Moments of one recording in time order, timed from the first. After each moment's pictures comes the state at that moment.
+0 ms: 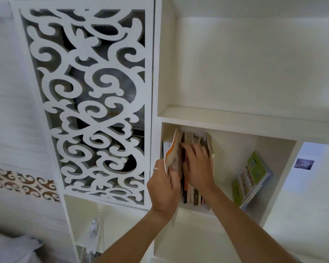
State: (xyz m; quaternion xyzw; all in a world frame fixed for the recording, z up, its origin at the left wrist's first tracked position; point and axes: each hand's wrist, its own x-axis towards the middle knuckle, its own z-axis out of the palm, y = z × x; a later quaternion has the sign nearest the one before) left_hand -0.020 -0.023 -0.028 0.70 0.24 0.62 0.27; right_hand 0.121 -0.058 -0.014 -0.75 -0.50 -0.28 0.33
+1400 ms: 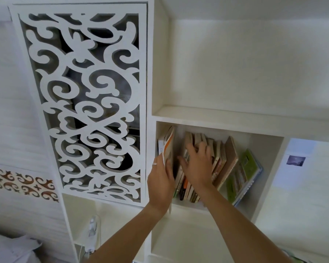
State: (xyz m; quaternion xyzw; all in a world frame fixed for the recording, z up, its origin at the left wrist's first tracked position) left_hand -0.009 -0.020 -0.035 0.74 0.25 0.56 0.28; right_hand 0.119 -0.069 -0.013 -0.82 -0.38 -0.33 0.27
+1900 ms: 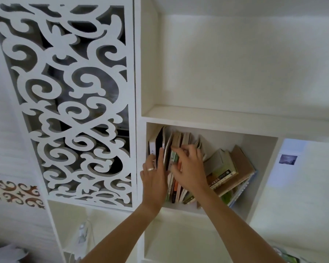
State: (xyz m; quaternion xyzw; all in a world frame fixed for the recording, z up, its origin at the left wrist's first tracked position) left_hand 0.031 0.016 -0.072 0.84 0.24 0.48 0.13; right_hand 0.123 -0.078 -0.012 -0.79 -0.47 -0.24 0.32
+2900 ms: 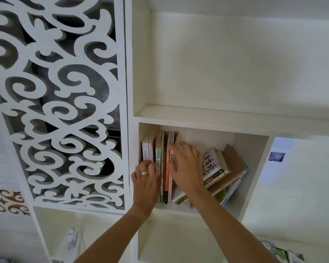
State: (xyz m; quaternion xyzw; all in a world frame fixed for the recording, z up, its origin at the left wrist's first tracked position) left_hand 0.036 0.035 -0.091 0.84 0.26 0.48 0.01; right_hand 0.120 -0.081 -0.006 -0.82 -0.42 -0.30 0.25
